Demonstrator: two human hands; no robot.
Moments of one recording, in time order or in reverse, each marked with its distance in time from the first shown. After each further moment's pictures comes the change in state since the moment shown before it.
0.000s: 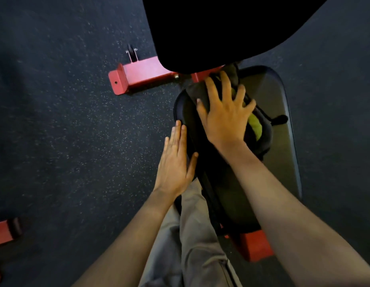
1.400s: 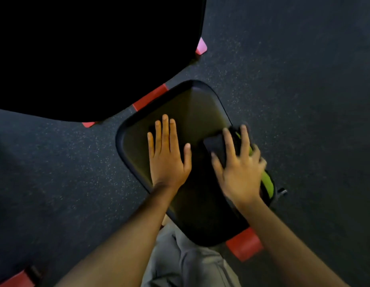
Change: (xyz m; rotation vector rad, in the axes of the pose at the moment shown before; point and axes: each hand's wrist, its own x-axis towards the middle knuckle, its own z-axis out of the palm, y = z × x) left_hand 0.082 0.085 0.048 0.445 0.102 0.124; right_hand -0.089 0.131 -0.020 0.091 -0.164 0.313
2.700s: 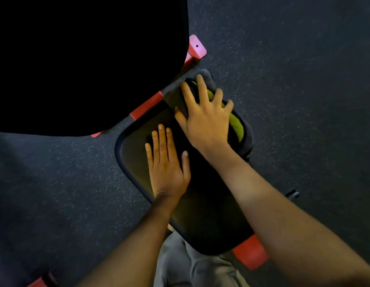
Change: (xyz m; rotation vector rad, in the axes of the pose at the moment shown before) left_hand -0.002 0.003 0.004 0.036 0.020 -0.030; right_hand 0.112 -0.060 -0.012 0.046 0.025 -0.111
